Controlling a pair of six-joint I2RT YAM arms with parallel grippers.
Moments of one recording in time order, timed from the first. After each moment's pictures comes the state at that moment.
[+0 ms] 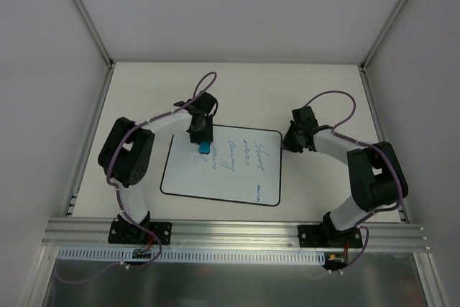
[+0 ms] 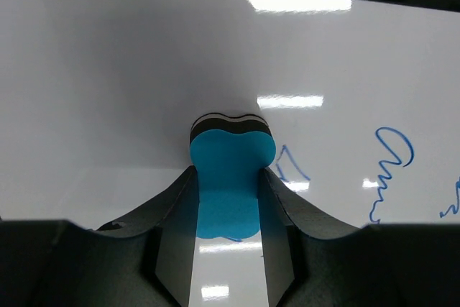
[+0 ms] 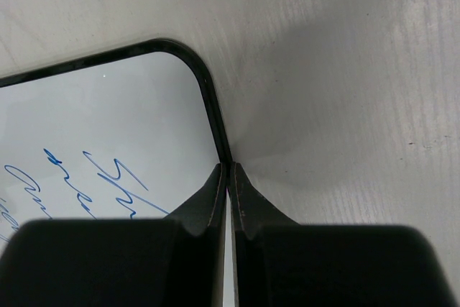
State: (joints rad) left arm -0.53 1.88 1.26 -0.61 -0.10 -0.53; right arm 0.33 1.59 0.81 -0.24 0.00 0.71
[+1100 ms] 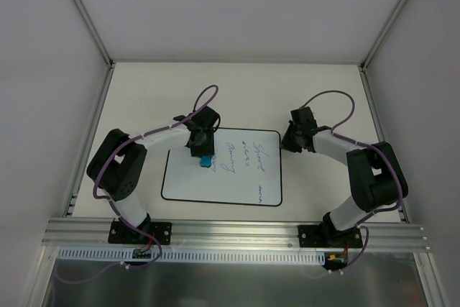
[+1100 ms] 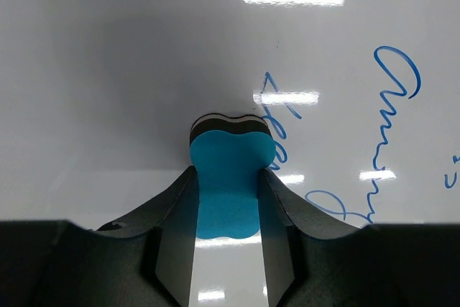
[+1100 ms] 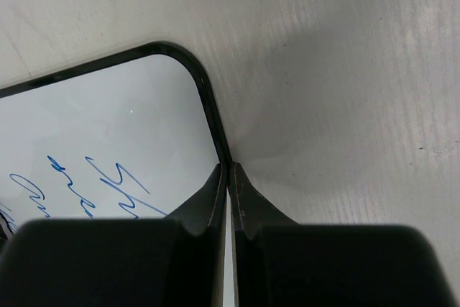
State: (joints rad) left arm -0.62 1.71 1.05 -0.56 -0.10 -0.63; right arm 0.35 1.59 0.80 -0.21 0.01 0.71
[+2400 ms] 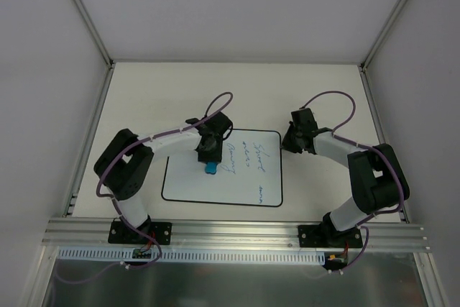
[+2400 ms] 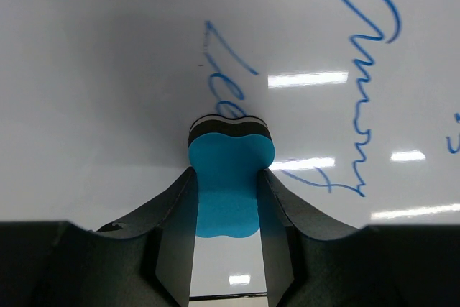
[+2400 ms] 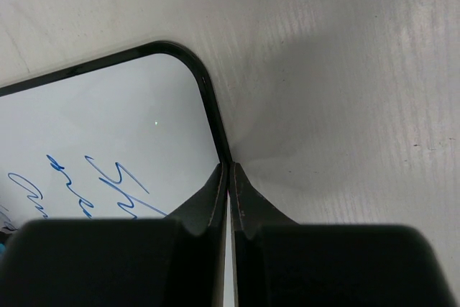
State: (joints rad) left arm -0.72 1.72 1.07 -0.64 -0.14 -0.66; right arm 0.35 1.57 0.78 -0.19 0.02 0.70
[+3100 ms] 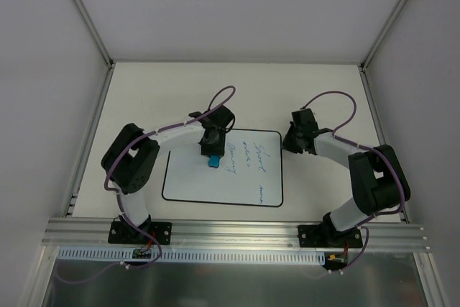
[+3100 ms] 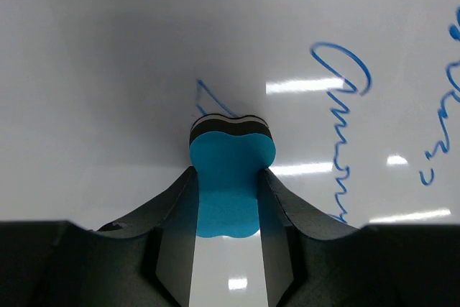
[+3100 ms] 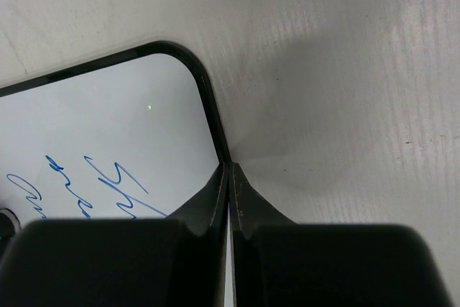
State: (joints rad) left arm -0.73 1.82 1.19 -0.64 -0.14 -0.64; right arm 0.35 1.56 0.77 -0.19 0.03 0.69
